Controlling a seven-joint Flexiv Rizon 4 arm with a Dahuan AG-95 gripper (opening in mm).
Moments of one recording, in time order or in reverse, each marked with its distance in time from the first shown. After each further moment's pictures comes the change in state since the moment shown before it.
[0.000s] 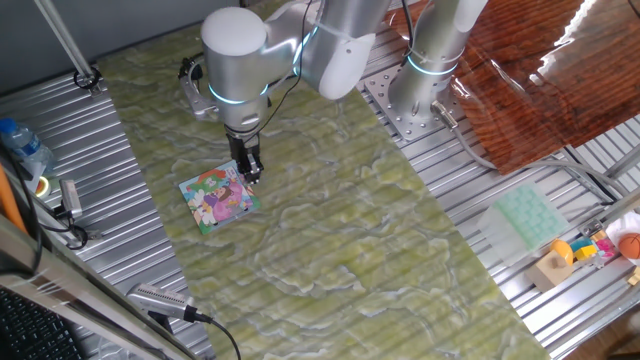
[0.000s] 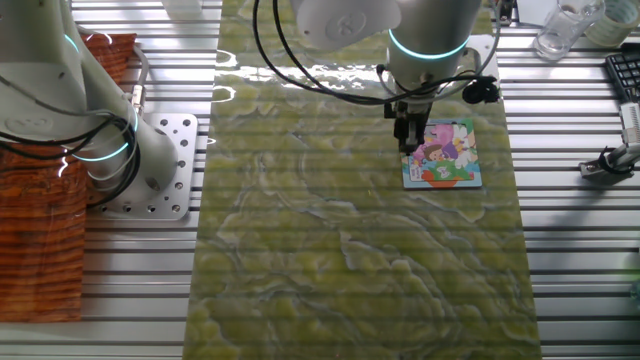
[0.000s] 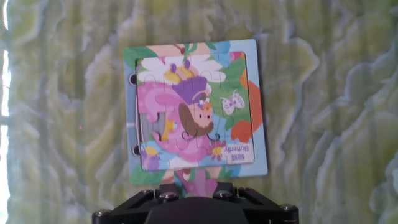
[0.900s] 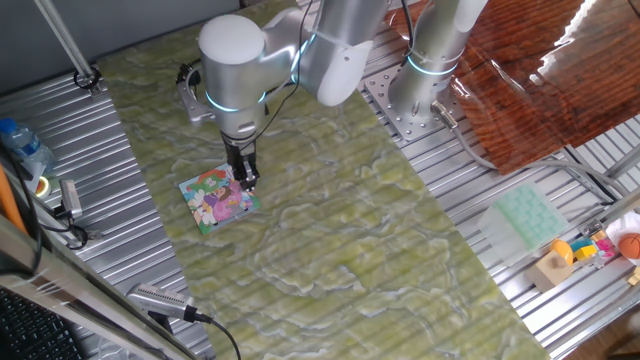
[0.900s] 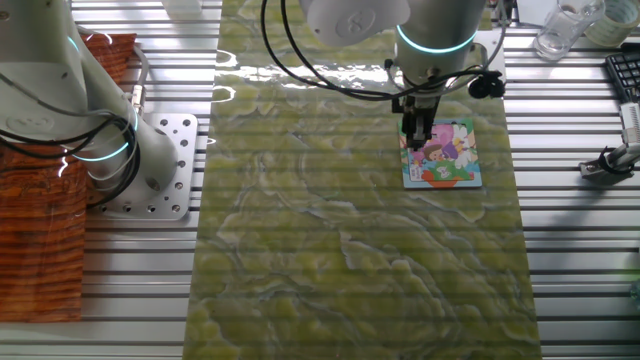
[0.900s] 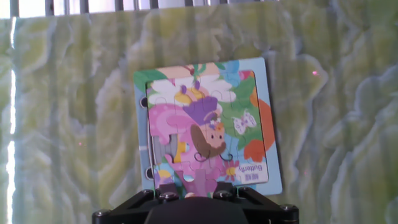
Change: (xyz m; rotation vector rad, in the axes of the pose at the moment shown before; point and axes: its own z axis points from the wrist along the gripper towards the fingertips) arm -0.017 0.011 0.006 -0.002 -0.020 0.023
